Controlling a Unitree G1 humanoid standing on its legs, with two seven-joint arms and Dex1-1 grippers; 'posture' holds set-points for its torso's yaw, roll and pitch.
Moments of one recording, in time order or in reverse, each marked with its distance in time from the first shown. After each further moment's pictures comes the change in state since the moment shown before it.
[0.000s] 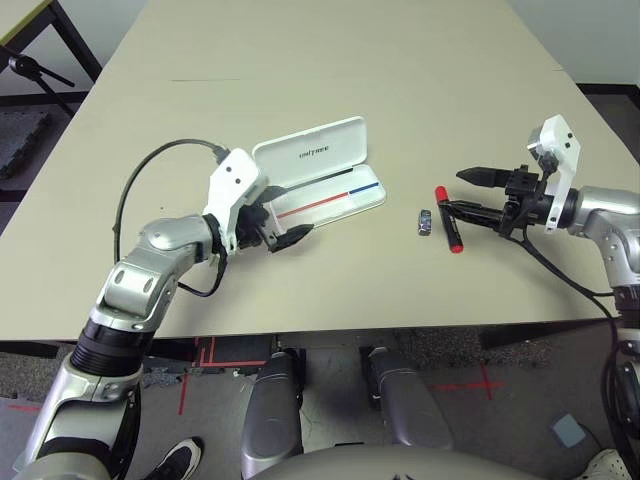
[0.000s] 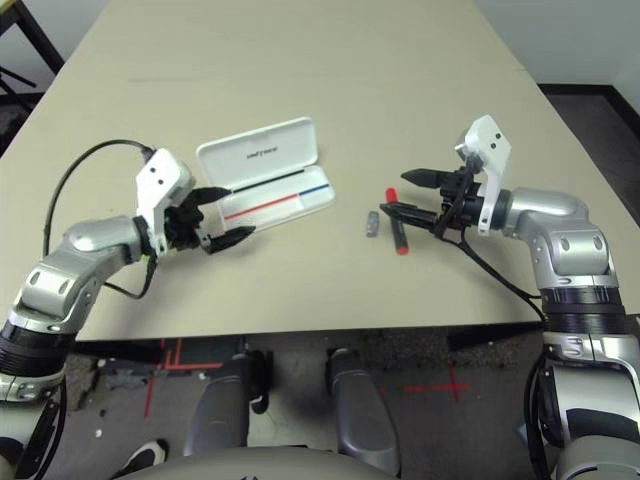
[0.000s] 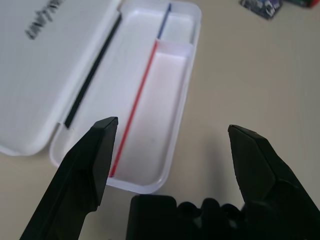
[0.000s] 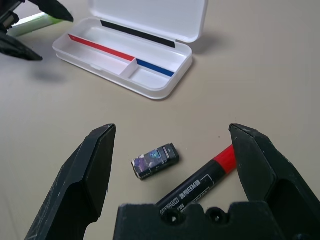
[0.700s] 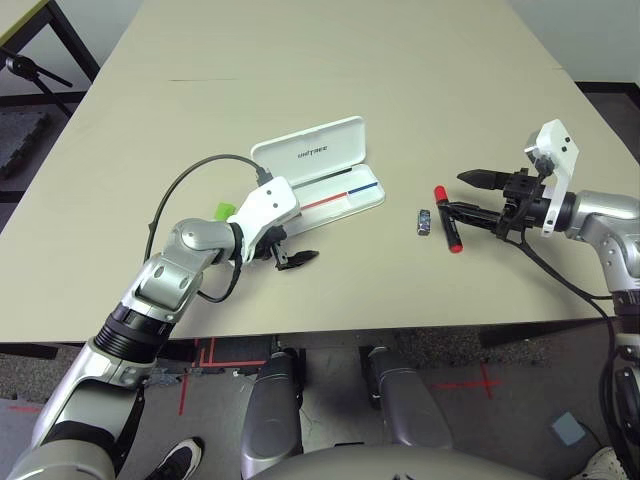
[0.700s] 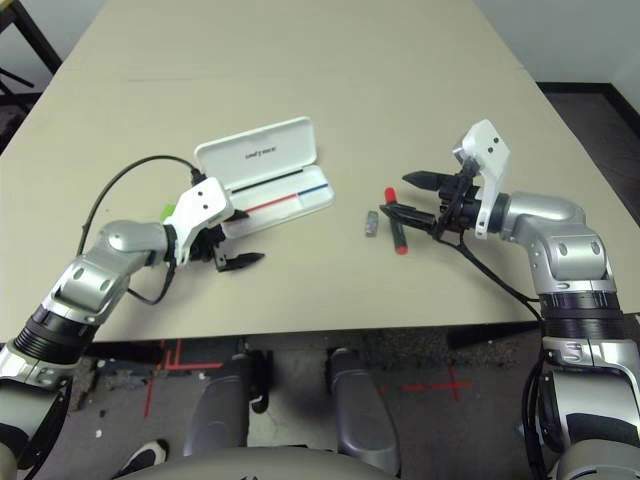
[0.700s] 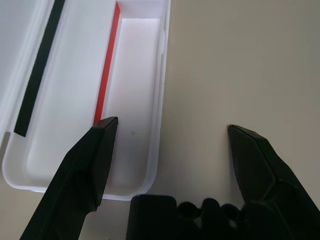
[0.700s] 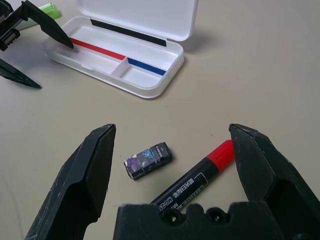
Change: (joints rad) left arm -0.076 -0.006 -0.107 0.123 0.148 -0.060 -0.111; right arm 0.007 -0.001 0.003 -0.015 -0.001 -0.014 -0.039
